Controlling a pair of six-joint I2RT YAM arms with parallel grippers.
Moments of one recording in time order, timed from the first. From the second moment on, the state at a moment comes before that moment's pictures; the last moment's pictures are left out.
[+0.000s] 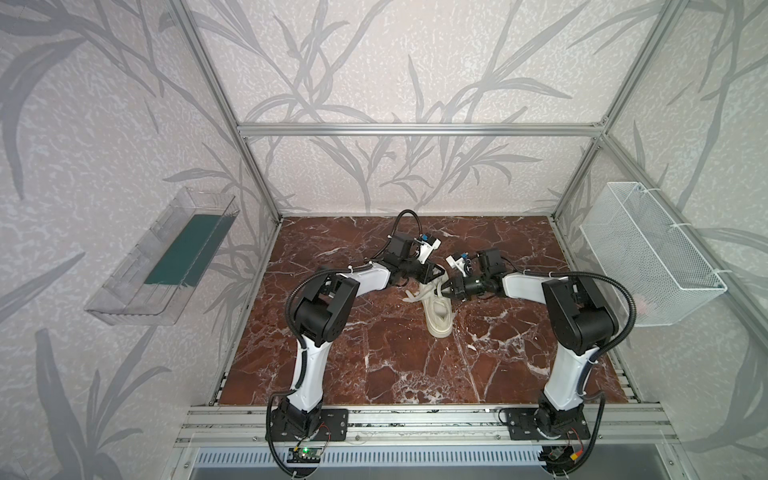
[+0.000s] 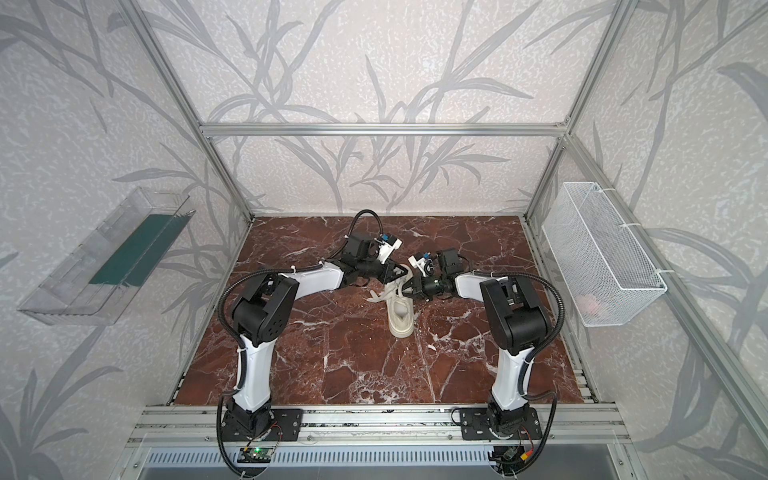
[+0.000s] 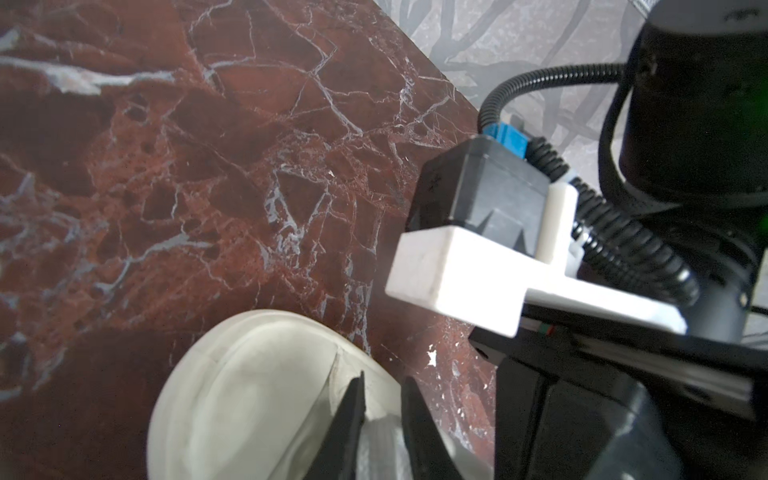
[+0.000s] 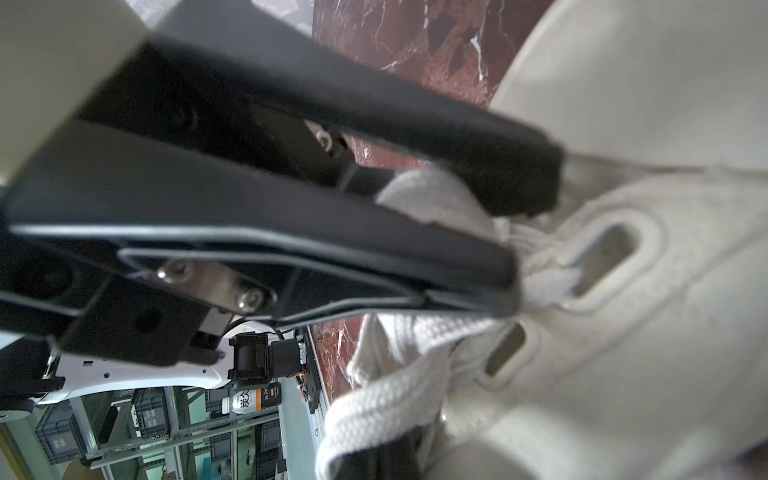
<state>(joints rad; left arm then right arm) -0.52 2.10 1.36 0.13 0.67 -0.15 0.29 1.90 1.01 -0.01 -1.06 0.49</state>
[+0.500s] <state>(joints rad) -0.52 2.03 1.33 0.11 0.65 -0.13 0.29 1.85 1.01 -0.02 -1.05 0.50</state>
